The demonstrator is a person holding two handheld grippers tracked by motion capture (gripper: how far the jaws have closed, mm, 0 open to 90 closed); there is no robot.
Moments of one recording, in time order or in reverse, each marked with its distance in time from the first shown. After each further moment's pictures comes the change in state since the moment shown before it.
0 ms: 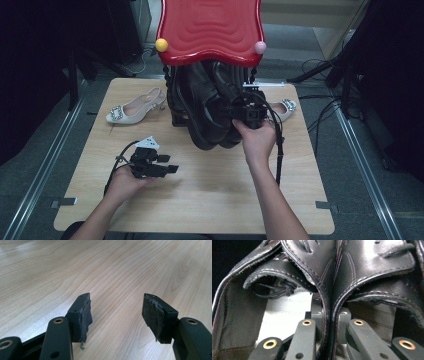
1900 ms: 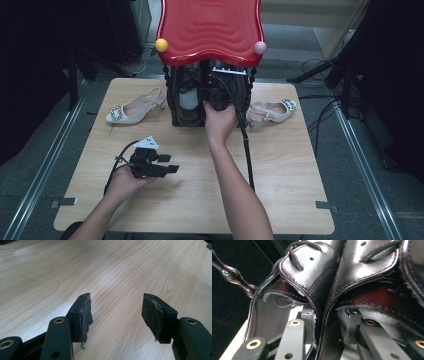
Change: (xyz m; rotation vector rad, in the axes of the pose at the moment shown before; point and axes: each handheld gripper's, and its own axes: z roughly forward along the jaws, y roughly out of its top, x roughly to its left) left arm -0.002 0.001 -0.002 -0.022 -0.019 0.005; right arm 0.022 0.032 0.093 -0.146 -0.232 0.020
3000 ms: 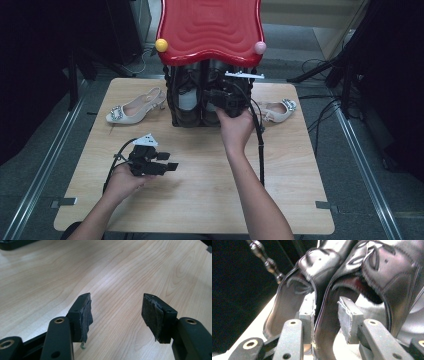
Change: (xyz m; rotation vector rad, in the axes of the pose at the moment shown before) left arm 0.000 0.009 -0.008 -0.003 0.012 0.002; right arm -0.014 -0.005 -0.052 -0.002 0.137 -0.086
